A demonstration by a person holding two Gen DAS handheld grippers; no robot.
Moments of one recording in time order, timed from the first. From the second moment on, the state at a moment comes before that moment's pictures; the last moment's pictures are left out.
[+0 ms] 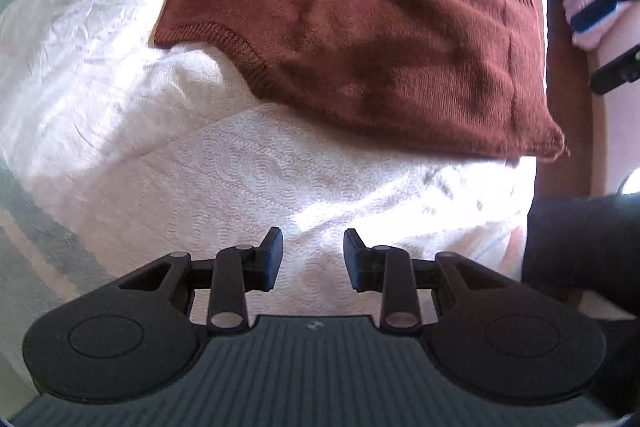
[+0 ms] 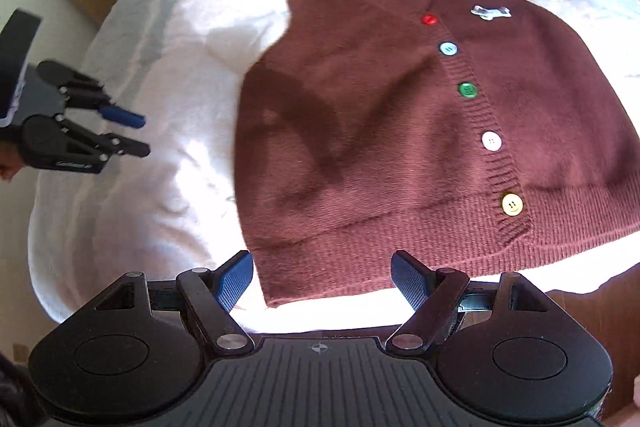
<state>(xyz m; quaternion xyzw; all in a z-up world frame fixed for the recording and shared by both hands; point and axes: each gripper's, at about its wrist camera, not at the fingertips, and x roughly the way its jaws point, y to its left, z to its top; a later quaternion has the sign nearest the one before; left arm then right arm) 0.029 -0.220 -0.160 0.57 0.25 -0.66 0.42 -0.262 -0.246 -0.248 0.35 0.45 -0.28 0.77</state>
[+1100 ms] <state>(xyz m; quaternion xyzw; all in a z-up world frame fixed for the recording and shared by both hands) 0.030 -0.246 -0.222 0.64 -0.15 -0.73 0.19 -0.205 -0.184 -0.284 0.24 0.50 -0.29 0.78</state>
